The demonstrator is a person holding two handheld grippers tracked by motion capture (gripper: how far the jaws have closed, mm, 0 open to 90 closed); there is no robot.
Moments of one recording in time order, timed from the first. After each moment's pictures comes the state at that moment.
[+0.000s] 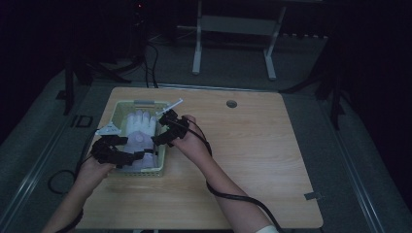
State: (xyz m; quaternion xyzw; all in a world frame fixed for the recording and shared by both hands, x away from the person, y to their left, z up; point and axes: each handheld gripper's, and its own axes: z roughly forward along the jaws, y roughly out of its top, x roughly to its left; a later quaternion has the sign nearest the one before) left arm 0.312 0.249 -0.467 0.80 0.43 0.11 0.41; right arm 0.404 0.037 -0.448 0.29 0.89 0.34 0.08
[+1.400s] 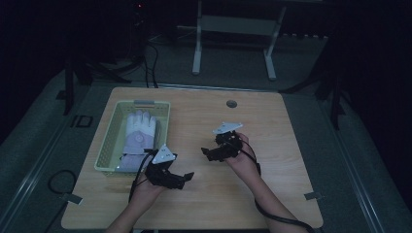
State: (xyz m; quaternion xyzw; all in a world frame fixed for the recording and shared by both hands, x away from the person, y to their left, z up) left arm 0.281 0.111 -0.510 0.81 0.35 0.12 0.46; right arm 0.378 -0.123 -0.493 0.31 0.86 0.36 0.15
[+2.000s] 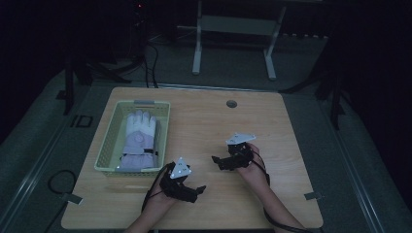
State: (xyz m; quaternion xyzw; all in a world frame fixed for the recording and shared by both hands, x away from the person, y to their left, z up) left arm 0.266 0.073 -0.543 0.83 0.32 0.11 0.44; right arm 0.365 -0.163 -0.523 0.32 0.85 0.38 0.15
